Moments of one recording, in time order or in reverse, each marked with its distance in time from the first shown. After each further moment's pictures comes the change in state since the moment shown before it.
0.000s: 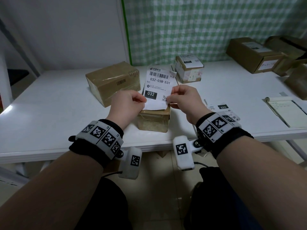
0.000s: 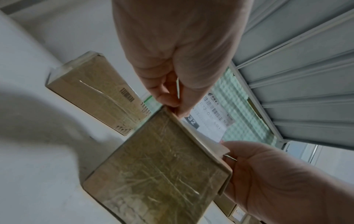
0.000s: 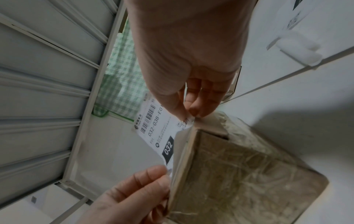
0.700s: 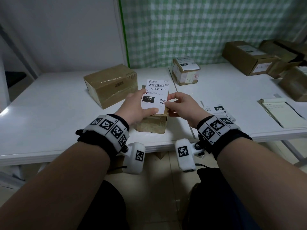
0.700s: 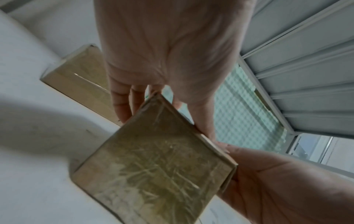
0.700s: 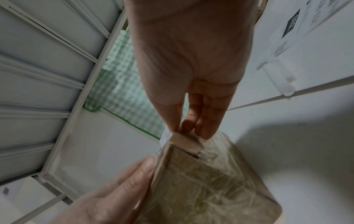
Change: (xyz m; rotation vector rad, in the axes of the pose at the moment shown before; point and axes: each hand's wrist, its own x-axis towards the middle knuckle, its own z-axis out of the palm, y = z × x) left_hand 0.010 0.008 0.013 0.284 -0.291 -0.077; right_hand -0.004 0.010 -0.011 -0.128 -0.134 0.050
